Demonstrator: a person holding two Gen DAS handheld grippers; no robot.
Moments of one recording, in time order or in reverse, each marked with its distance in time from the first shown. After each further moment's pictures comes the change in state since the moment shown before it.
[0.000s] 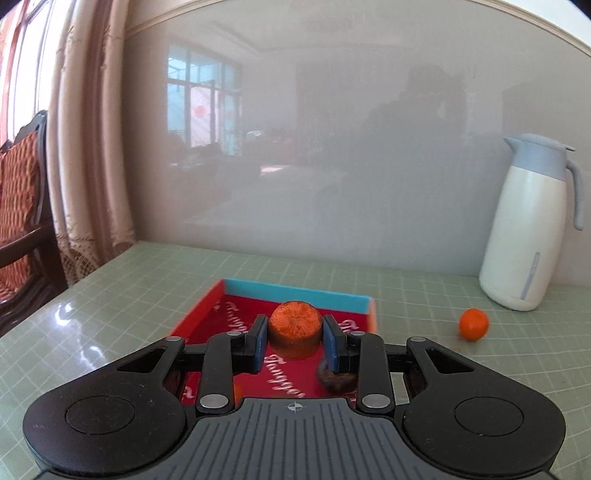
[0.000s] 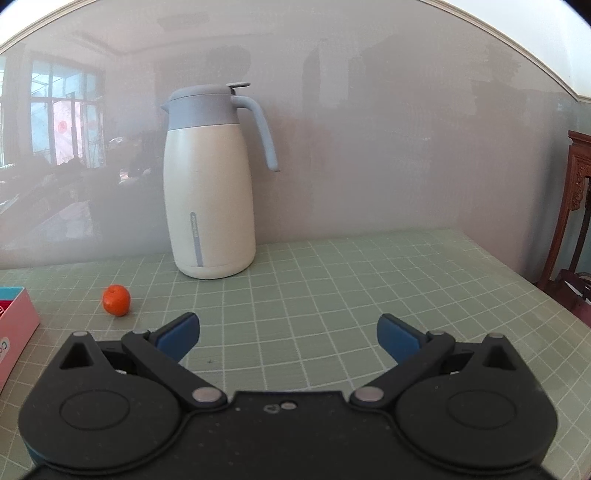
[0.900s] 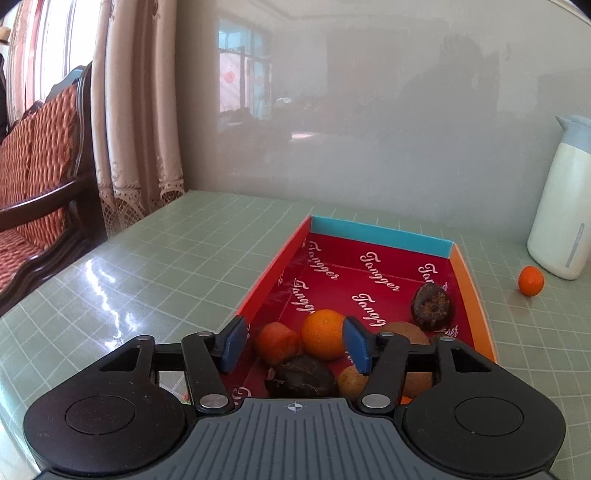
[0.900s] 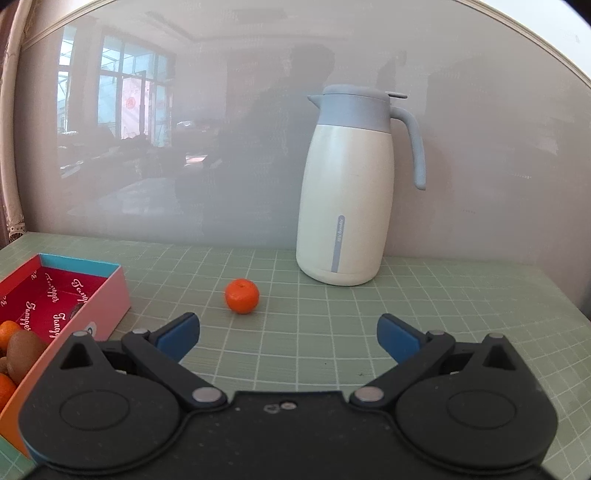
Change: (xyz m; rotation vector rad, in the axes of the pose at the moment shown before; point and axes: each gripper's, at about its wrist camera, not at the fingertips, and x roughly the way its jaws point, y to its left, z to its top) left arm -0.003 0.061 -0.030 -0.030 0.089 0.058; right arm 0.003 0.116 0.001 -0.151 -0.006 0.167
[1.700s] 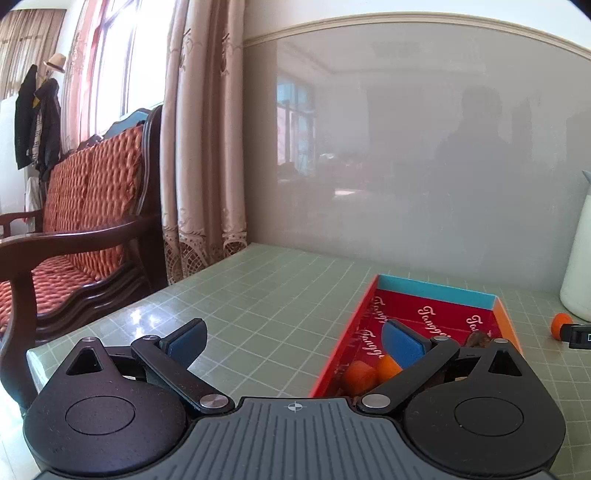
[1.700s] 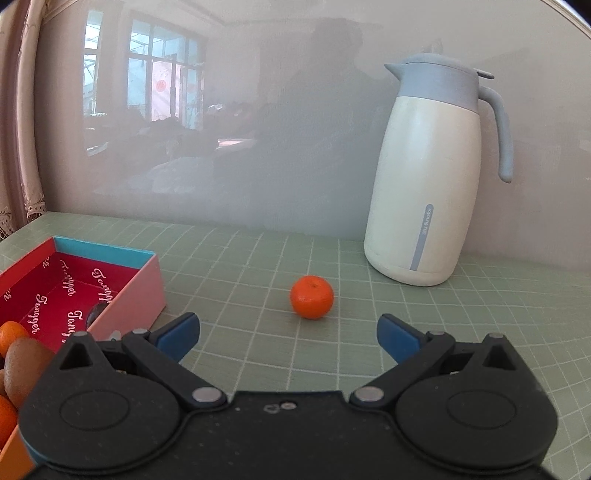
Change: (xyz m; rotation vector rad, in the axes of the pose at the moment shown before) left arm -0.034 0.044 -0.004 -0.067 -0.177 0.159; right arm 0.065 0.050 0.003 -0.044 0.054 0.101
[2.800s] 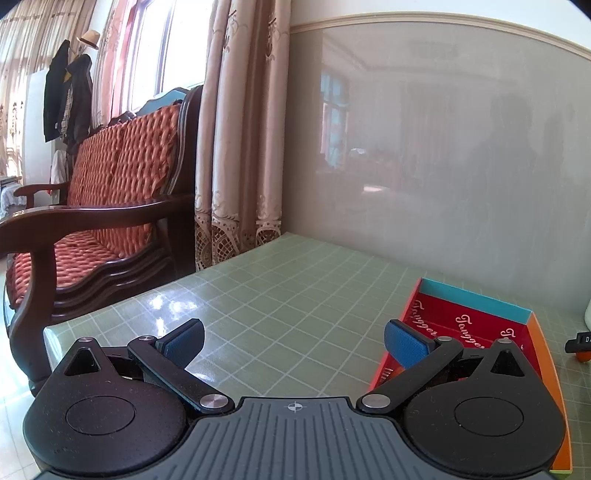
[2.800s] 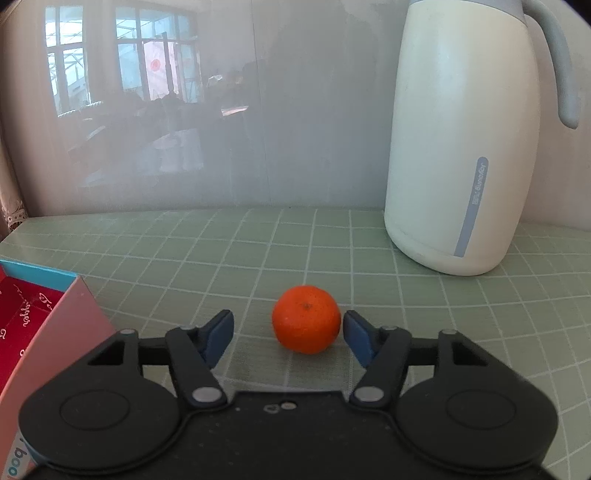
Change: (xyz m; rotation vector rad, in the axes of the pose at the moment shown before) left arm 0.013 0.025 -0.001 -0.083 0.032 0.069; right arm 0.085 -0.030 0.018 0.094 0.135 0.071
